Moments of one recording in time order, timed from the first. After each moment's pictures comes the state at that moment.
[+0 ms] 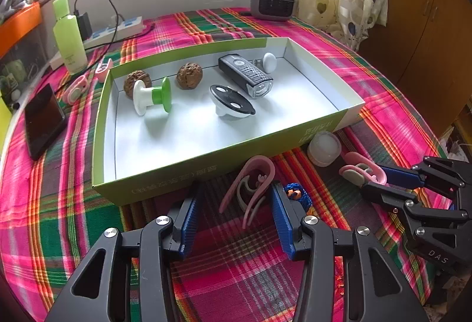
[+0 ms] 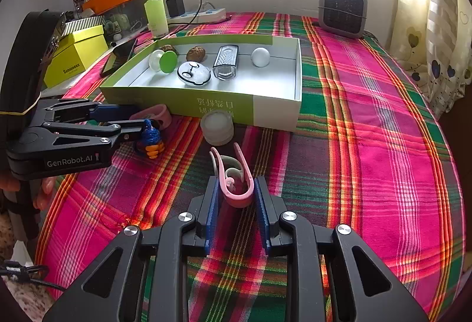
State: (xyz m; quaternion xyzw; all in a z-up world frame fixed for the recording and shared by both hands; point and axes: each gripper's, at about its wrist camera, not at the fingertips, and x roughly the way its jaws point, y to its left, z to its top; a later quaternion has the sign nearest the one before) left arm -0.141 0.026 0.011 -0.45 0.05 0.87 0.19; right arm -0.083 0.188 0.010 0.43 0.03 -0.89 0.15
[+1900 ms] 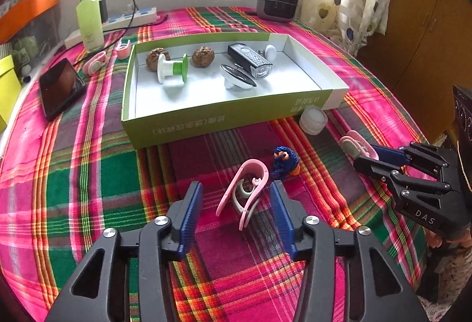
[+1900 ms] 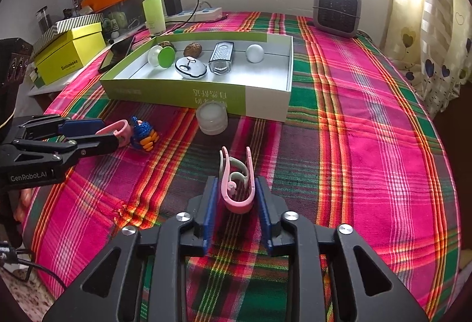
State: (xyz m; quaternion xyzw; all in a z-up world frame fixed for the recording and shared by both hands) left arm -0.103 0.002 0.012 -0.46 0.02 0.87 0.18; right arm -0.071 0.192 0.009 0.43 0.04 -0.89 0.14
